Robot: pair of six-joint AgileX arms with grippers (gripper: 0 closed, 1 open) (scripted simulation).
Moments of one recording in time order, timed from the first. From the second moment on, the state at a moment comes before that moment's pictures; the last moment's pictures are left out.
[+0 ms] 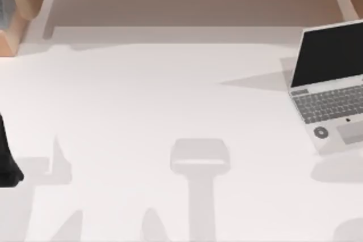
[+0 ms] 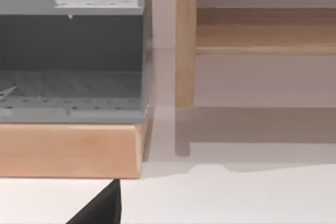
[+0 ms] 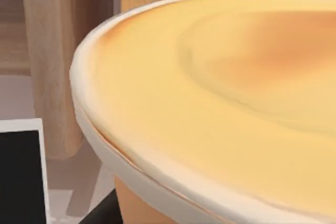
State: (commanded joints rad) left arm 0.00 0.00 0.00 0.00 0.00 0.00; right arm 5.79 1.73 0.42 1.30 -0.46 -0.04
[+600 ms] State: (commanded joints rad) left arm 0.00 0.00 0.00 0.00 0.00 0.00; right arm 5.84 1.74 0.40 1.24 -0.40 -0.04
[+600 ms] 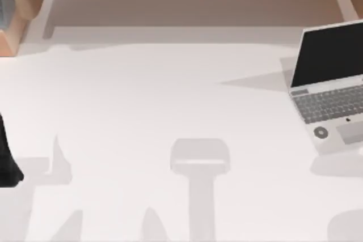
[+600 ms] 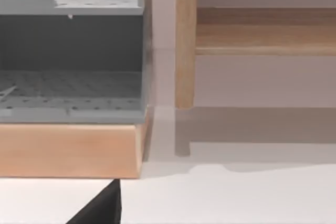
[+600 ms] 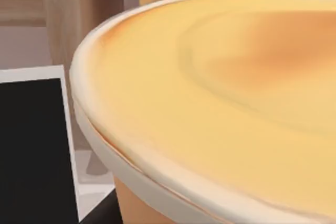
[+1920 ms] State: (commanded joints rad) left arm 0.00 0.00 0.00 0.00 0.00 0.00; right arm 5.89 1.74 0.35 1.32 -0.60 0.07
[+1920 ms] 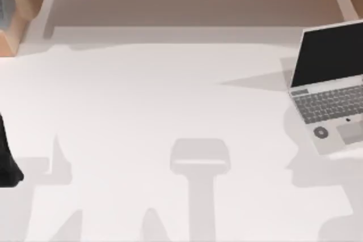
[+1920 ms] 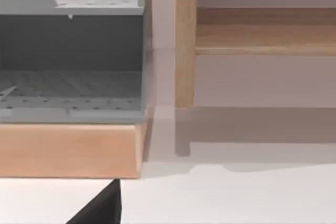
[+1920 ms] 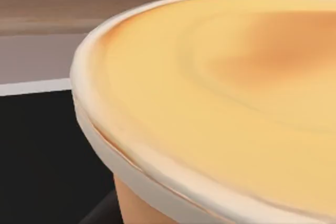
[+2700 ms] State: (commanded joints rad) left arm 0.00 0.00 0.00 0.00 0.00 0.00; right arm 5.86 1.83 0.39 1.43 -0.50 0.02
